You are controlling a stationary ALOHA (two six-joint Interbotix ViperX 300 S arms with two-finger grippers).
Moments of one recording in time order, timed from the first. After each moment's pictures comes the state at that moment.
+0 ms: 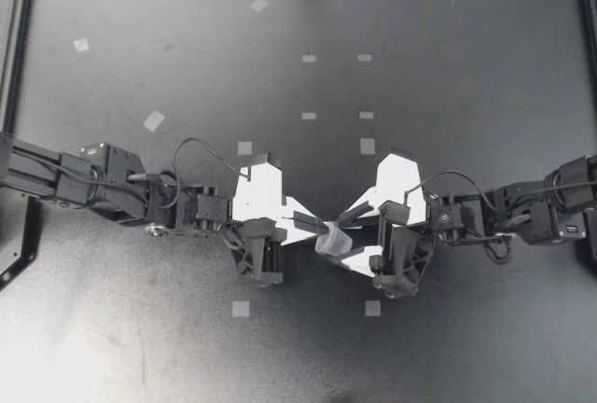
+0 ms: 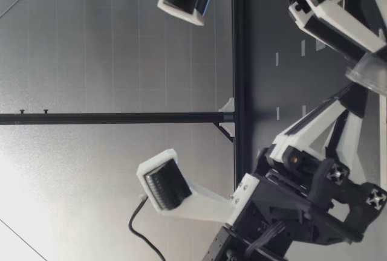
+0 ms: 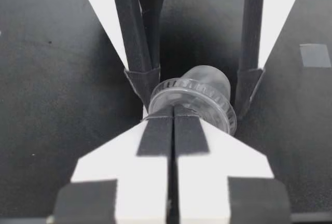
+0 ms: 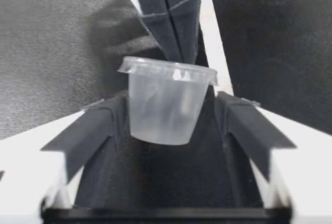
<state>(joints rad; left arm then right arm) -0.03 0.33 0.72 -0.03 -0.52 -0.03 0.01 0.29 0.91 0.00 -0.57 0.30</state>
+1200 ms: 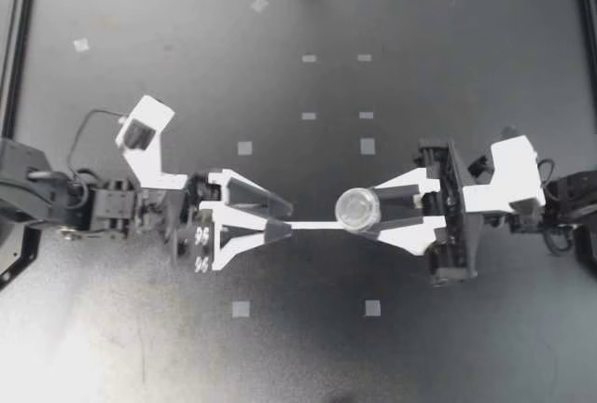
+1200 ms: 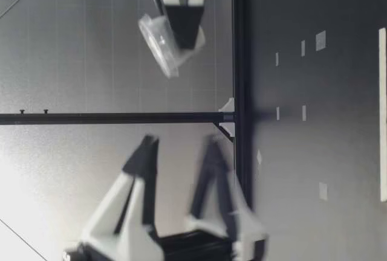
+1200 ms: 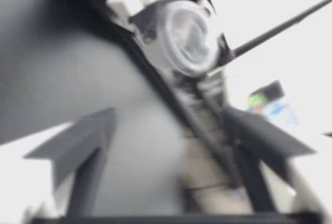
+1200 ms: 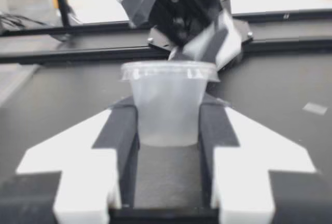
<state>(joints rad) -0.10 0.05 0.94 -0.06 -0.95 -1.10 0.01 0.10 1.08 -0.02 -1.23 0.03</state>
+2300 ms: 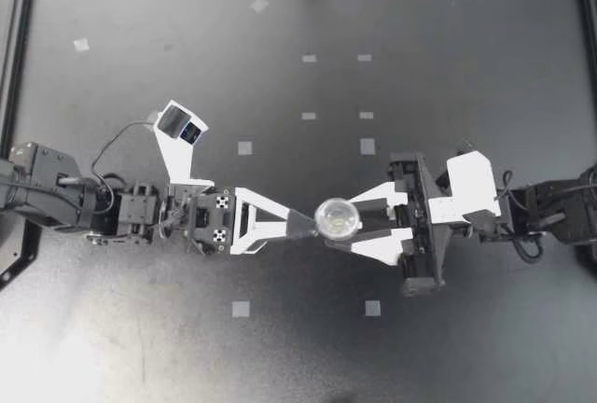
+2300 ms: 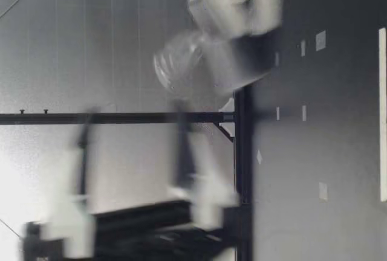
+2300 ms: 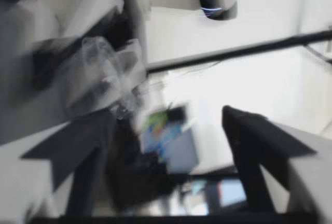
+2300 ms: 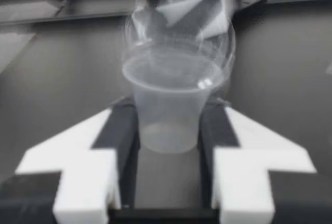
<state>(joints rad) -0.08 0.06 0.87 -0.04 -1.07 -1.32 0.05 0.20 1.05 -0.04 -1.10 0.11</state>
